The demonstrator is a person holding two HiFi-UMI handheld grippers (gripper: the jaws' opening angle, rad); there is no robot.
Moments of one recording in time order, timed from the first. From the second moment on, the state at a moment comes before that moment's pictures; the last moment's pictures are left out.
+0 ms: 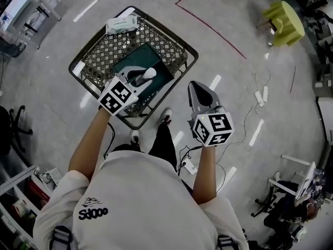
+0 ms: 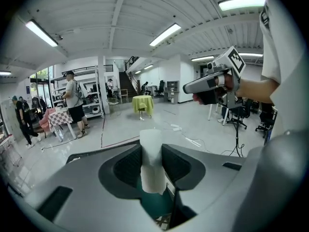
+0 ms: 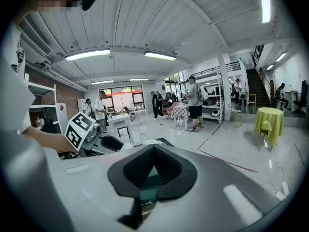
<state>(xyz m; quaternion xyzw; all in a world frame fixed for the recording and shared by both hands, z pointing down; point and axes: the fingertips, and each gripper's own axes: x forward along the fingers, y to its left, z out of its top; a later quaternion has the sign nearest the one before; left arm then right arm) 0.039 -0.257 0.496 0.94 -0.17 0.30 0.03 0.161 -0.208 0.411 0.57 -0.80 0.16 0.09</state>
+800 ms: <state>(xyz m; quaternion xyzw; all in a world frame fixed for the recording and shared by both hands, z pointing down) 0.096 -0.296 0.640 0.90 -0.13 0.42 0.07 0.214 -0.264 0.498 0.51 -0.82 0.24 0.12</state>
